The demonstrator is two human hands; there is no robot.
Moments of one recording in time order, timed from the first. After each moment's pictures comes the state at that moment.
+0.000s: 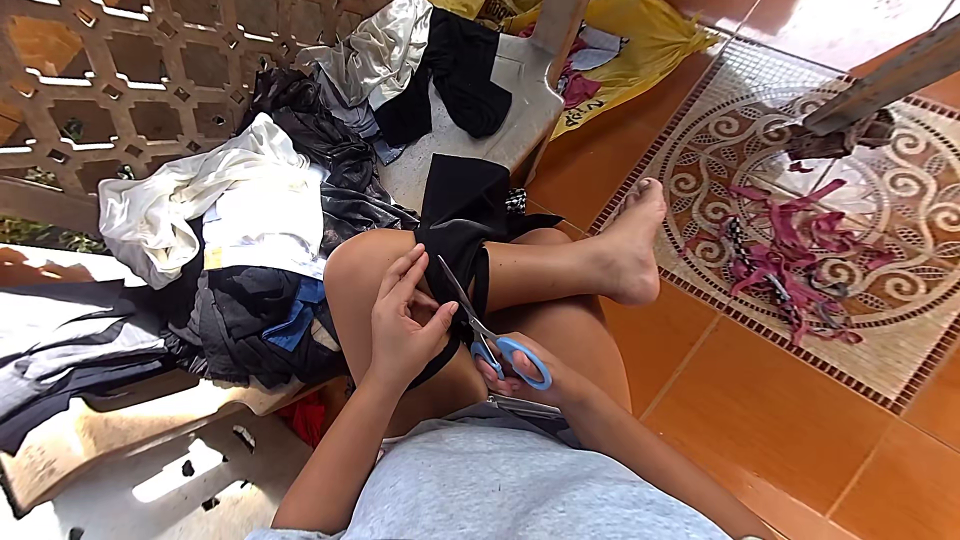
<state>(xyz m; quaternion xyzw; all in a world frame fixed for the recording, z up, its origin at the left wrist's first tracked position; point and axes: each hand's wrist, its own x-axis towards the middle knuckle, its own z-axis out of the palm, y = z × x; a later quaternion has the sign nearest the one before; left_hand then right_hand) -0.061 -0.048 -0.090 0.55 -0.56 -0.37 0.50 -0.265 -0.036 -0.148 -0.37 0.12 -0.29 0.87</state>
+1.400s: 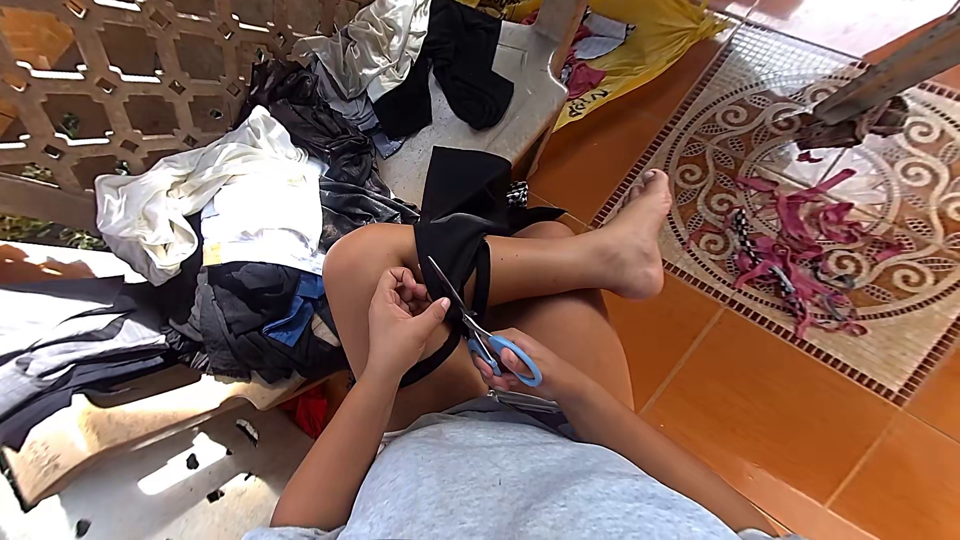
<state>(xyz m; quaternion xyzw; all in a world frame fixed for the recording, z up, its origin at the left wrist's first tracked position) -0.067 -0.047 -0.074 0.59 -0.34 -0.53 0.50 -0.260 -0.035 -0.143 -0.38 0.17 -0.27 0.87</state>
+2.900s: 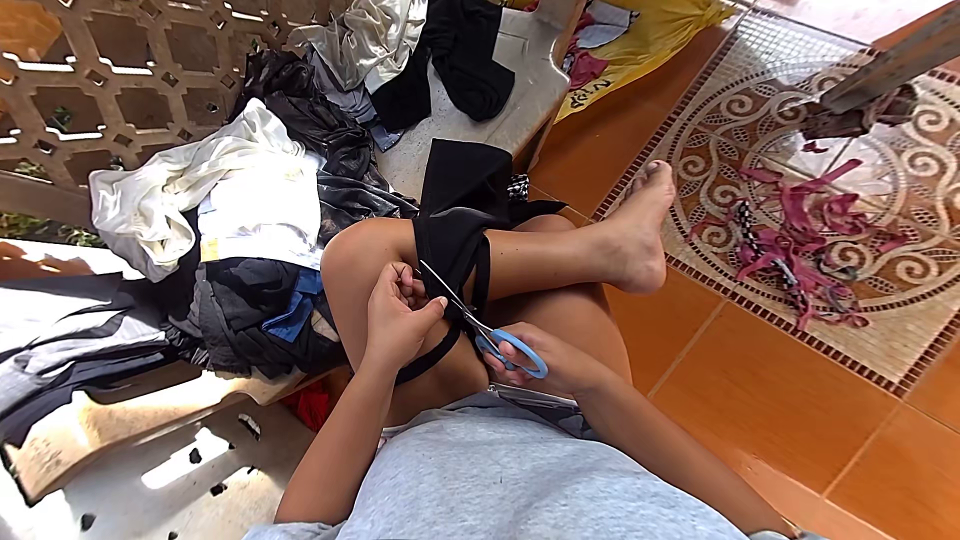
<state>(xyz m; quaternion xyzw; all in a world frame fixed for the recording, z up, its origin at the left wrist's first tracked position) -0.061 -0.050 -0.076 0.61 -0.36 -0.53 0.46 -0.274 -0.045 -0.128 -0.38 0.23 -0.18 0.87</state>
